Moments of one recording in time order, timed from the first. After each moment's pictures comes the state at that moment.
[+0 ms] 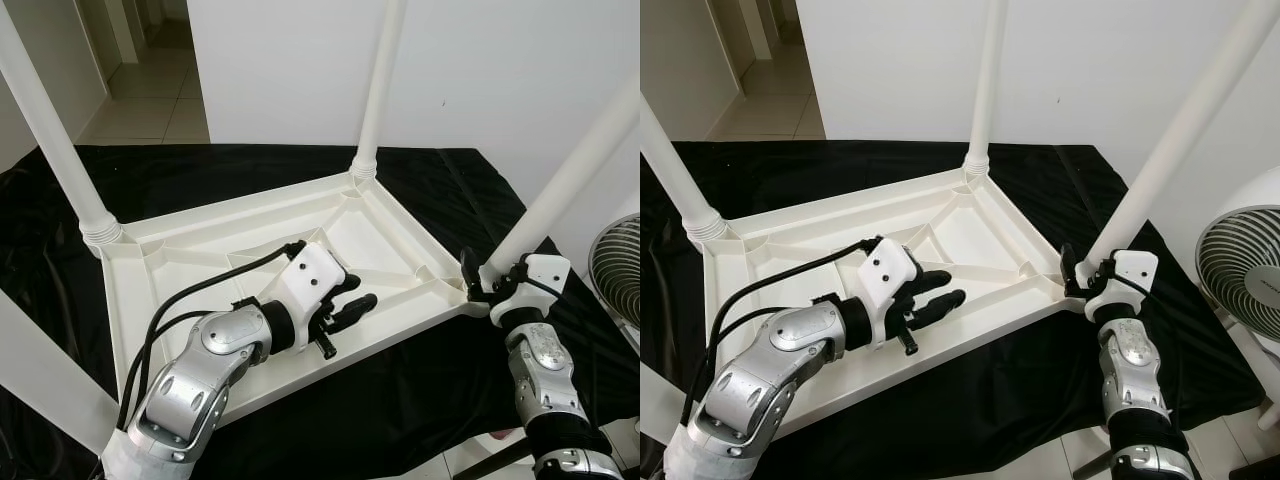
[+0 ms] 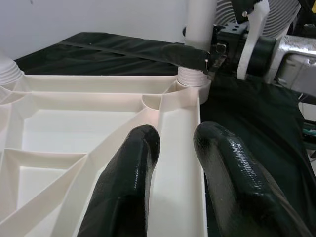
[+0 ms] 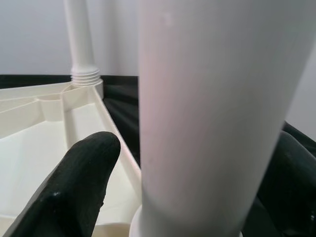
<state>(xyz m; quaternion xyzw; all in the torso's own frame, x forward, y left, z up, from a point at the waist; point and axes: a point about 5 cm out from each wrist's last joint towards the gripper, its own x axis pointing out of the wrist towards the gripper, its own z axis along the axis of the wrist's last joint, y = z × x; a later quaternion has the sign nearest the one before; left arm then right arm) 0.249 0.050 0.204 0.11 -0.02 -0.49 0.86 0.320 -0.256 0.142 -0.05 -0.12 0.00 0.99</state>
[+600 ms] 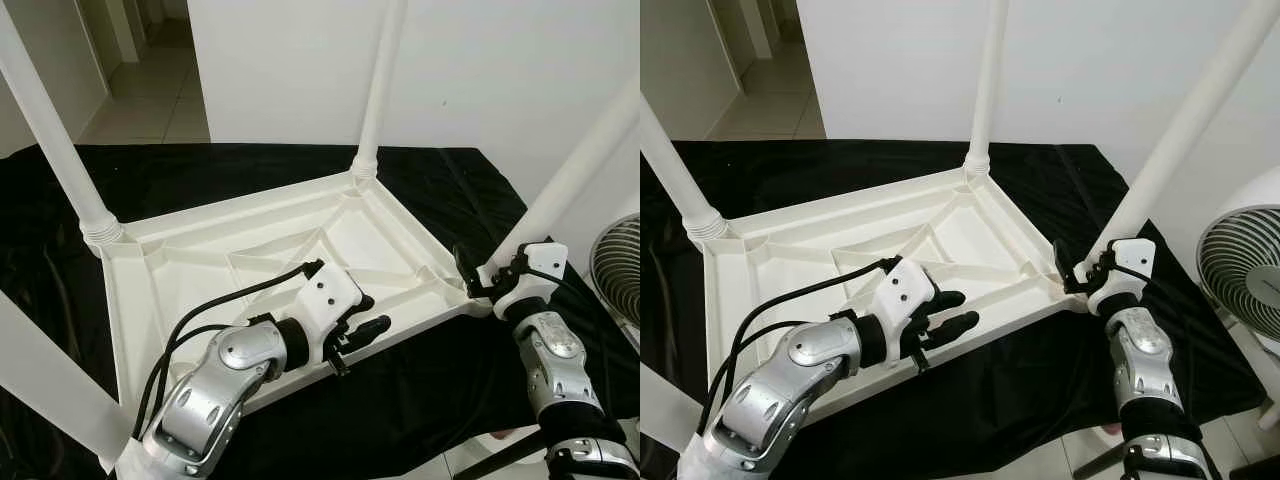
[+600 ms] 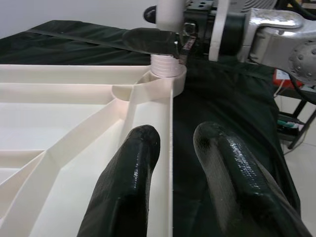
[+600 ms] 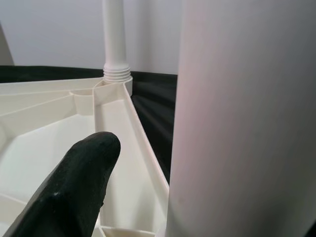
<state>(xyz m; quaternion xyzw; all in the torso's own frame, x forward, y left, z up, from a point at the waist) 0.240 0.036 0.191 0.10 0.00 -0.51 0.85 0.327 -0.254 0.153 -0.07 -0.11 0.08 0.99</state>
